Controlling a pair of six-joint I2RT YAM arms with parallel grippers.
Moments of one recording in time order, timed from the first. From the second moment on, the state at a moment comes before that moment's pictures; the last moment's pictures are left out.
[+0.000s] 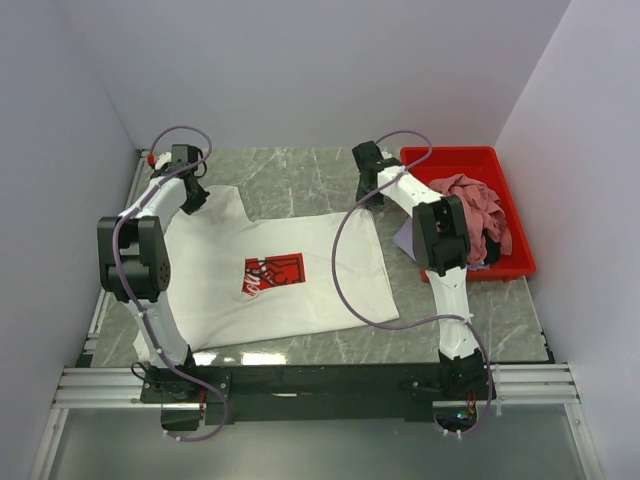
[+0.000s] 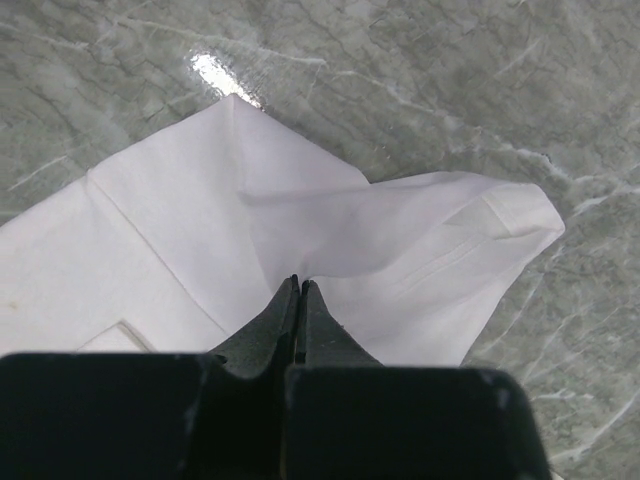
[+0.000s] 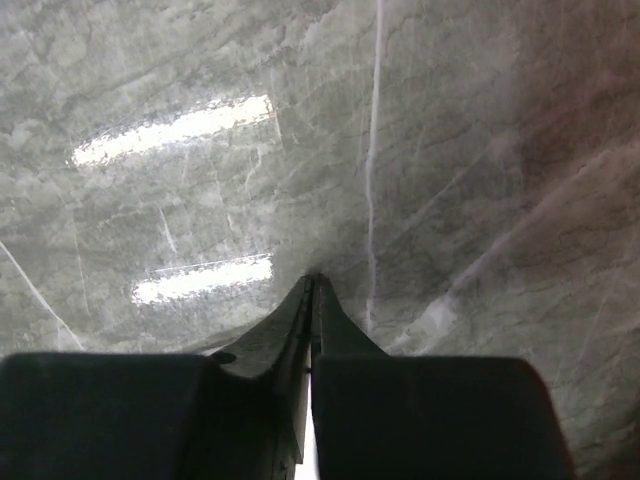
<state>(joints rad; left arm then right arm) 0.01 1.92 1.47 -0.53 -0.32 -0.74 0.35 2.35 1.94 -0.69 0.25 0.53</state>
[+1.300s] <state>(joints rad) -0.04 1.00 0.76 -0.60 -0.41 -0.96 0.43 1.90 1.39 -0.57 0.28 0.52</state>
